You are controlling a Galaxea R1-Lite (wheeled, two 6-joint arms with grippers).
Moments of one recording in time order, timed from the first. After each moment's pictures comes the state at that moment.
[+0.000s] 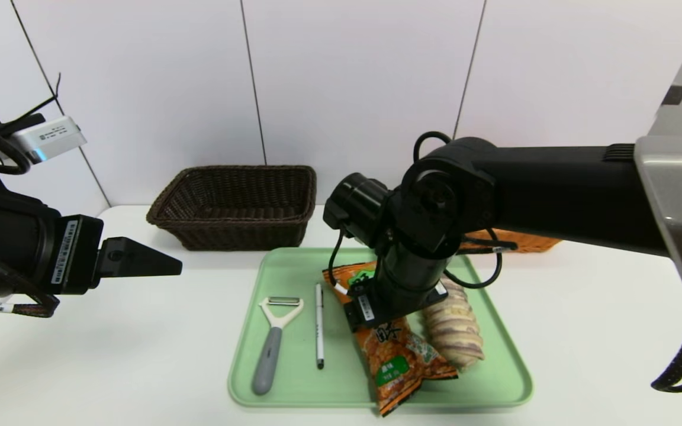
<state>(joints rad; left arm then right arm) -0.37 1.29 -1.29 0.72 -0.07 -0.30 0.81 2.19 -1.95 1.04 -0.18 0.40</state>
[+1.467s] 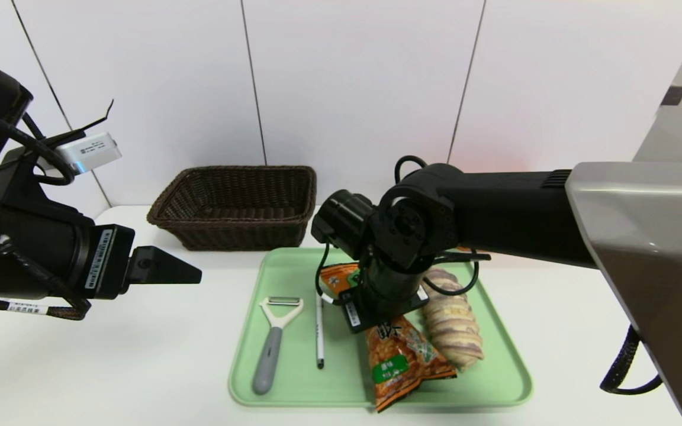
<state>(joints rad) -0.40 1.34 -1.27 0.70 -0.09 -0.29 0.81 2.27 -1.95 0.96 -0.19 0.39</state>
